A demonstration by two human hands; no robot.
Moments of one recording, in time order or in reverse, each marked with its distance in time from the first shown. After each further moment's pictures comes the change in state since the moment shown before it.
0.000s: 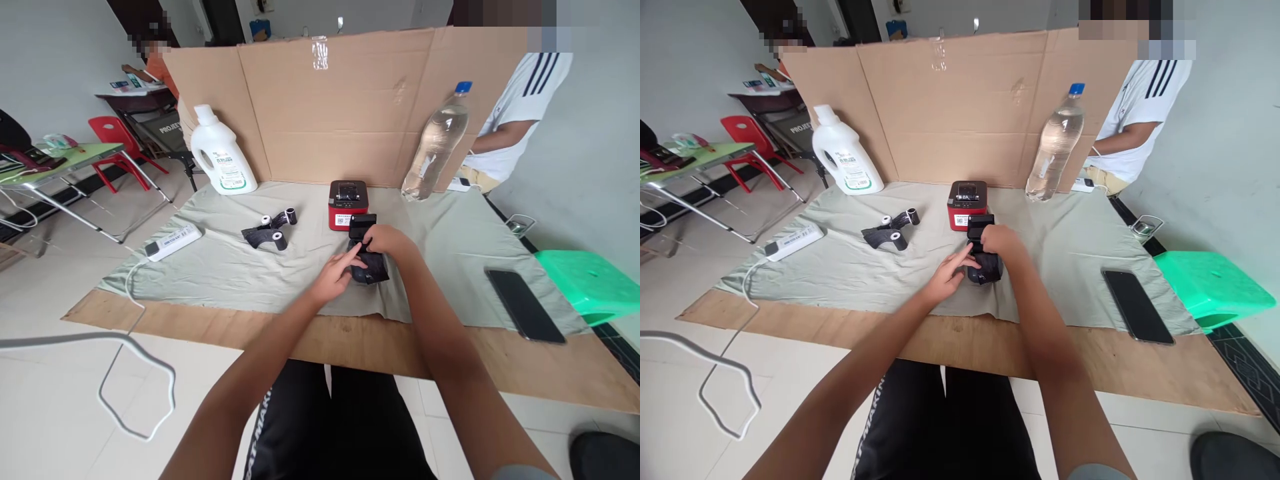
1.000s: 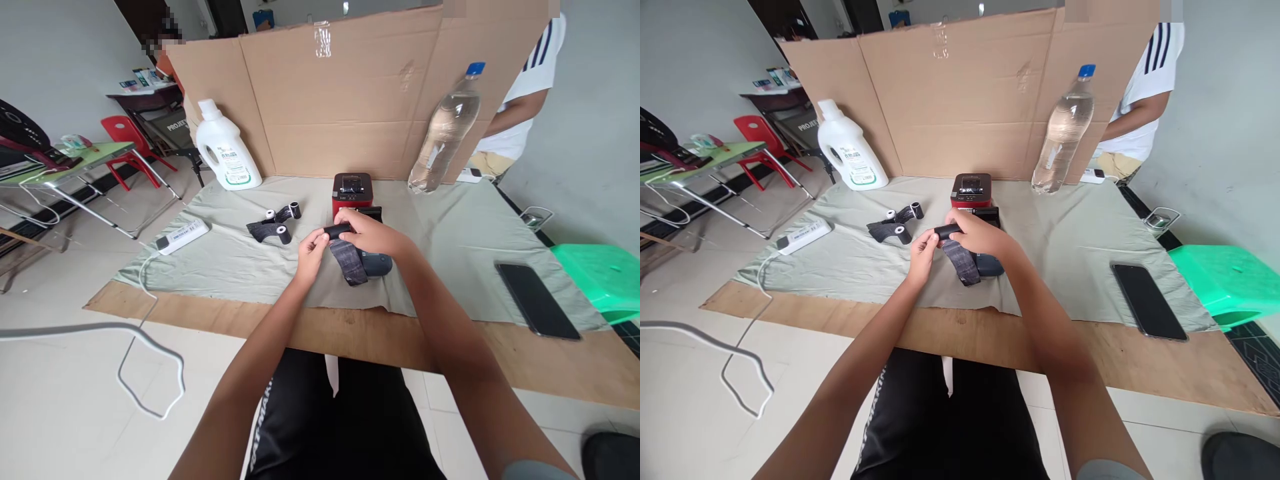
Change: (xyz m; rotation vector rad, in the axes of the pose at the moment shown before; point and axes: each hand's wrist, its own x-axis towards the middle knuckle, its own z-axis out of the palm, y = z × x) left_hand 0.009 0.004 -0.041 -0.378 0.631 -0.330; right_hand -0.026 -0.042 -0.005 0.568 0.147 -0.544
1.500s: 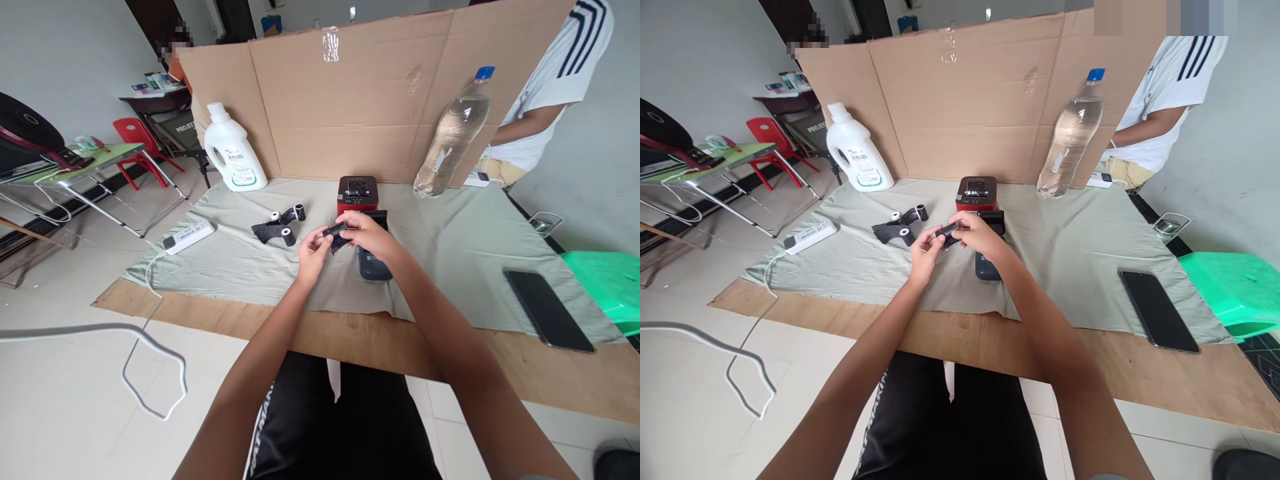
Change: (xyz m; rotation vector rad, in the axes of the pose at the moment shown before) left_hand 0.006 -0.016 -0.001 -0.050 0.062 -0.021; right_hand 0.018 0.009 0.026 0.552 0.161 0.297
